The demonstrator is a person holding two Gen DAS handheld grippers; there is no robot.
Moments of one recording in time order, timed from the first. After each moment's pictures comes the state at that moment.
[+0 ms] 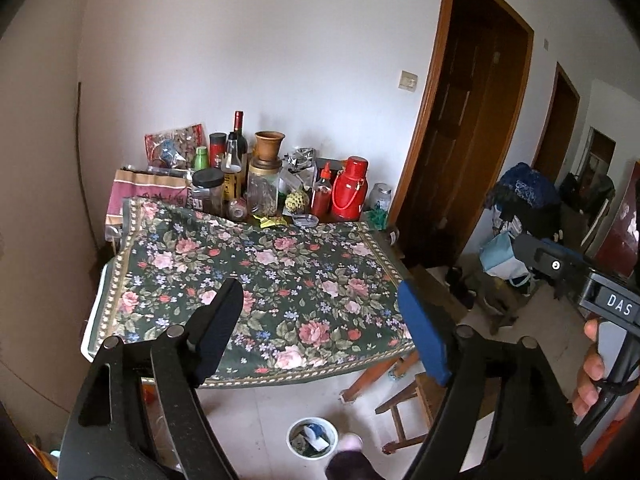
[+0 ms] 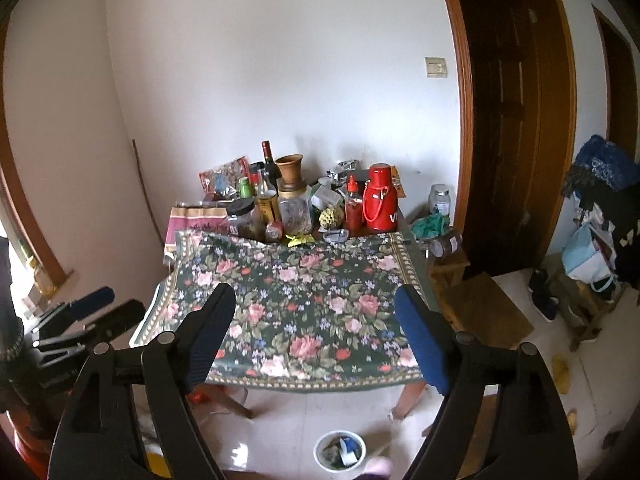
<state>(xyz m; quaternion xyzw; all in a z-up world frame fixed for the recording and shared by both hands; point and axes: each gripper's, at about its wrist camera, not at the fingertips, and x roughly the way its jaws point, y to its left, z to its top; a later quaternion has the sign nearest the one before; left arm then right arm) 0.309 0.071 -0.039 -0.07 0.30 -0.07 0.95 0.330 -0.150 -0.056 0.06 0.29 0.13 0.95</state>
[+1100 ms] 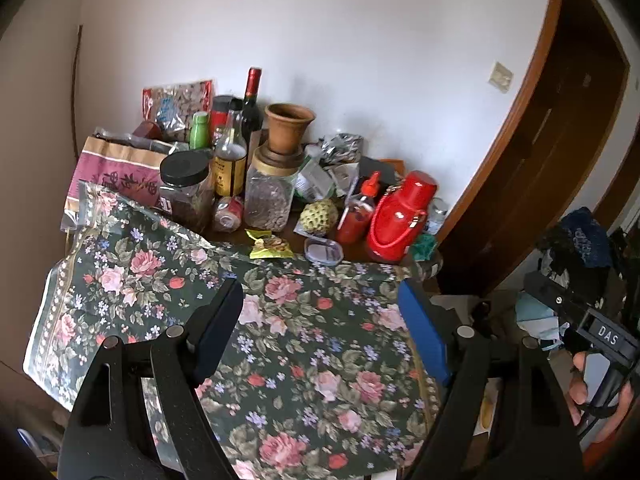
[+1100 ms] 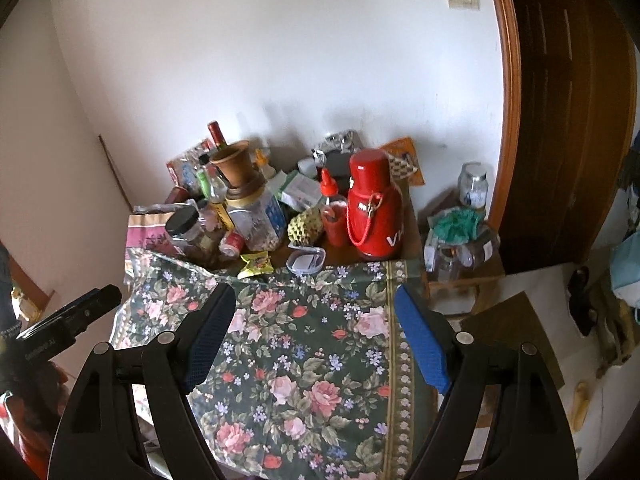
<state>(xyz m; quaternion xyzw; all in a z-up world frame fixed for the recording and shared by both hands) 0.586 0.049 -0.085 -0.14 0.37 0.02 0.92 0.599 -0.209 -0.102 0.08 0.38 0.19 0.90</state>
